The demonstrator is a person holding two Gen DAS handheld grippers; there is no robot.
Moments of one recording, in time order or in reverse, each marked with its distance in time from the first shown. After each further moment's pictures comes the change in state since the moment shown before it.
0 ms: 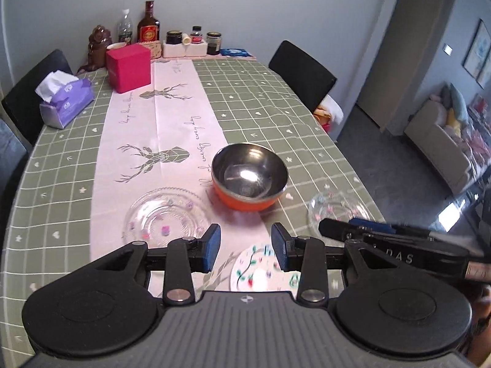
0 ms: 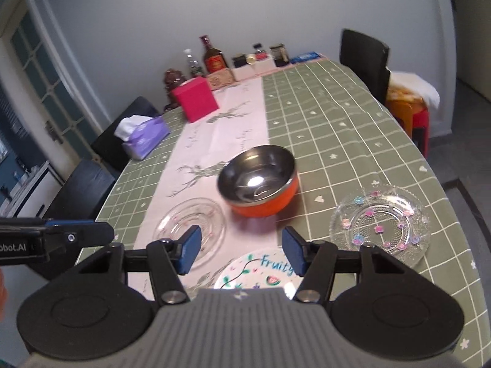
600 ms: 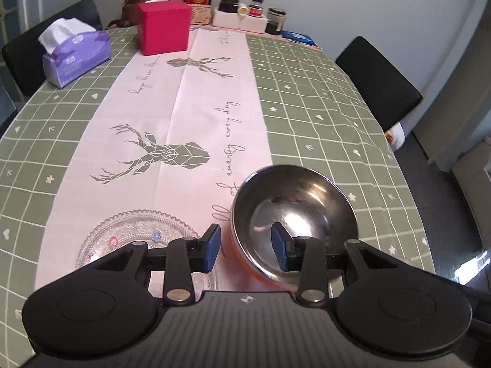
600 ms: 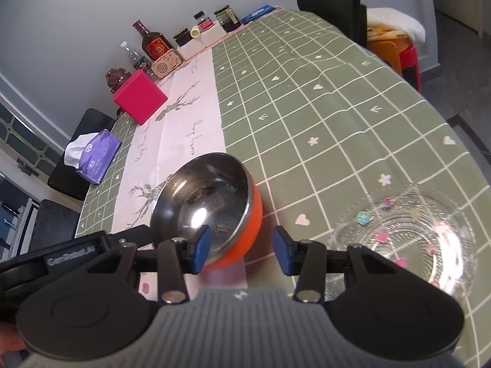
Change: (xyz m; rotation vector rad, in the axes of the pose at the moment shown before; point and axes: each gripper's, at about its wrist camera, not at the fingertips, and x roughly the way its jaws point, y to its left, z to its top) left arm 0.148 0.021 0.042 -0.220 0.041 0.128; right arm 0.116 -0.054 0.051 0.193 0.121 -0.011
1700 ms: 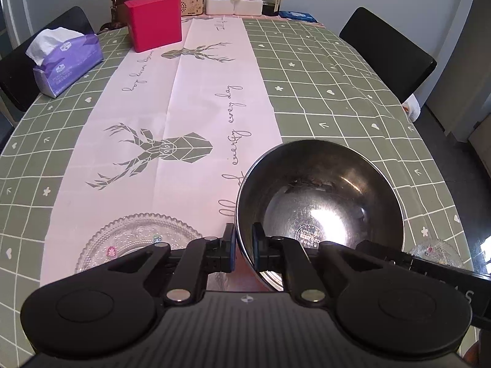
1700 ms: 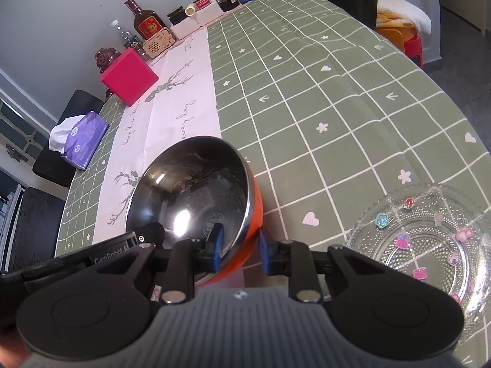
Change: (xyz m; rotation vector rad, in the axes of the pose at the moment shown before) left arm 0.028 -0.013 -0.004 0.120 0.045 0.089; right arm 0.025 0.011 0.005 -0.046 0.054 -0.060
